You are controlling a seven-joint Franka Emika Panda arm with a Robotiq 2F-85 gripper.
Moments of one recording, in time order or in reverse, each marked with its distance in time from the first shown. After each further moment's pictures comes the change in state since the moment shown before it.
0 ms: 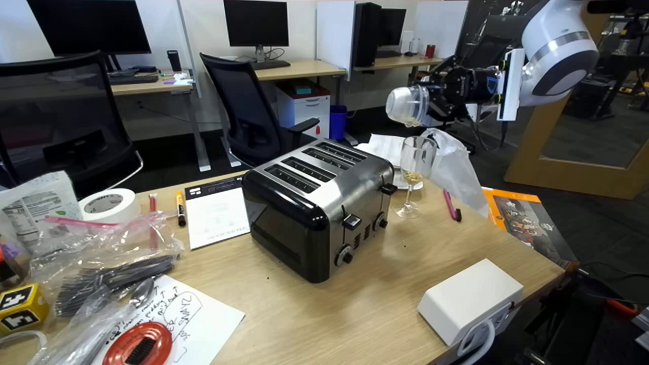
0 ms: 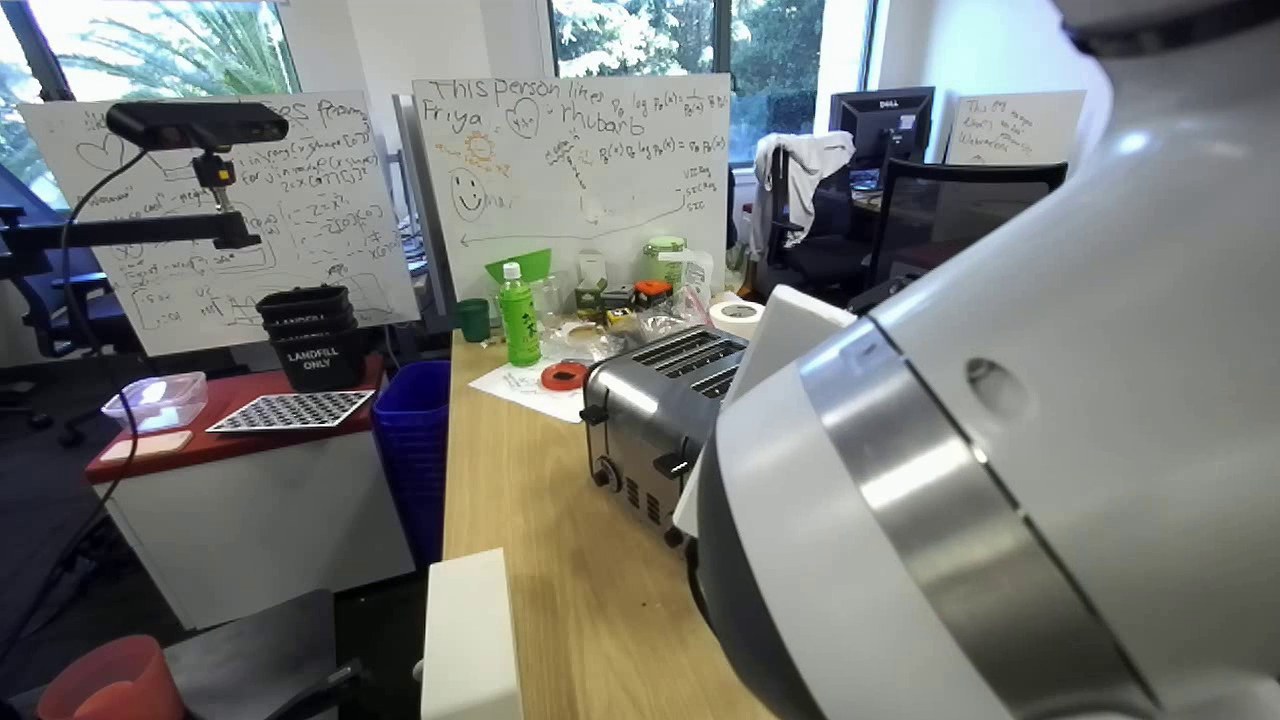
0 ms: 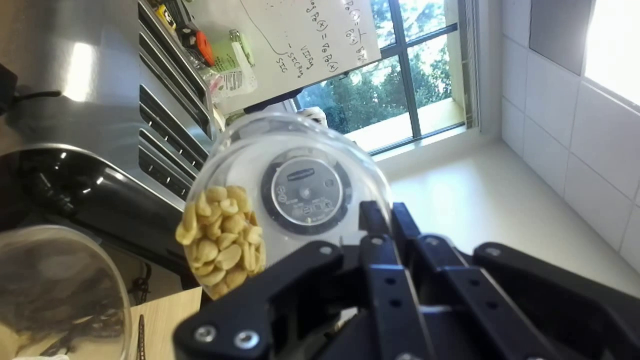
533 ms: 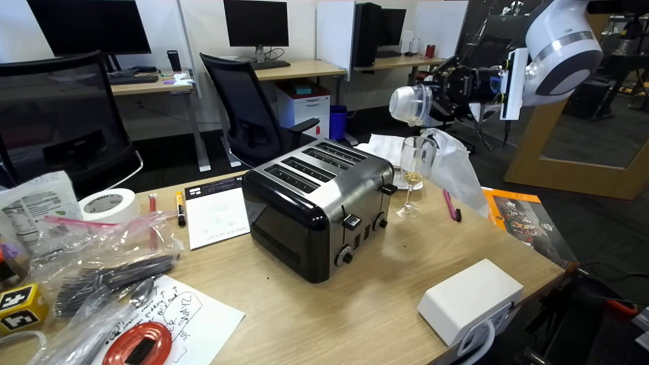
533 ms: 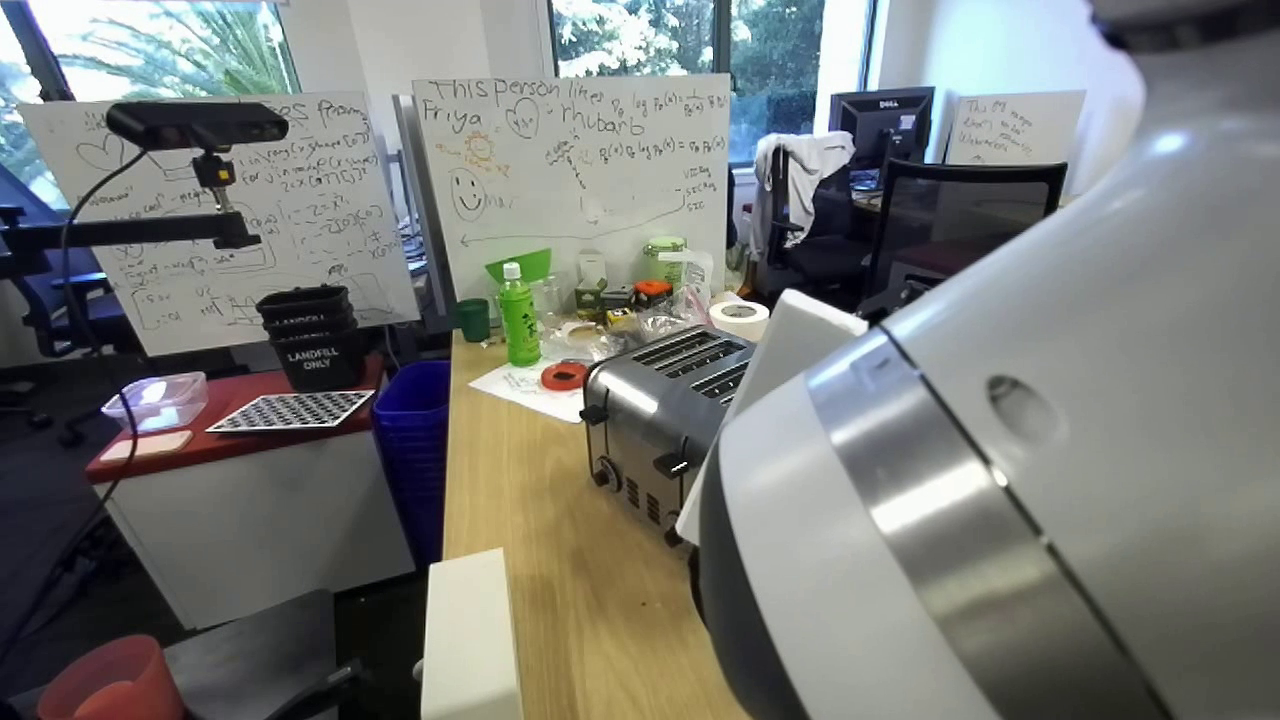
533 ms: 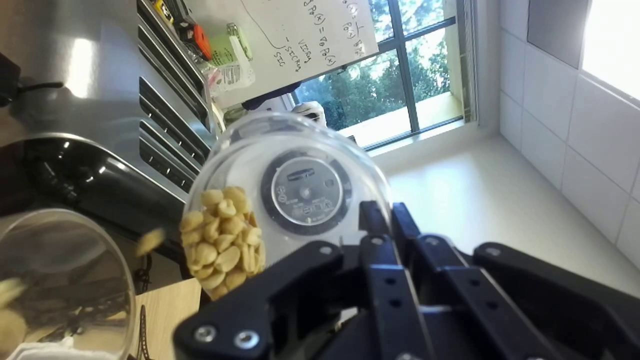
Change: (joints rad) arm -0.004 0.000 -0.014 -0.001 0.000 -0.005 0.004
